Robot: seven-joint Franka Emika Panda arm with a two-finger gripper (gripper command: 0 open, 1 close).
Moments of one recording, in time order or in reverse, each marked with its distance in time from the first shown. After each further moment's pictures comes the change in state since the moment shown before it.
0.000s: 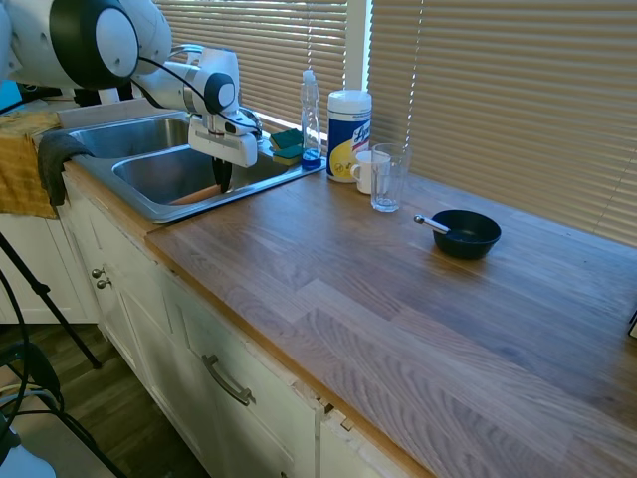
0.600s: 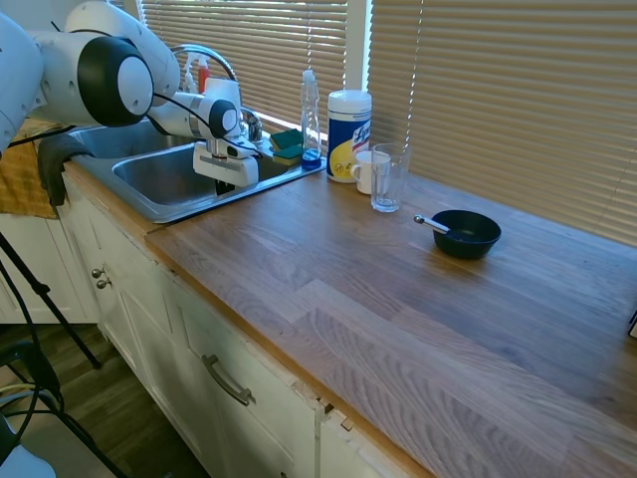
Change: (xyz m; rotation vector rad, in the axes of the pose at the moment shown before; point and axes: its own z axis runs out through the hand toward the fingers) arm 0.004 -0.010 0.049 -0.055 0.016 0.013
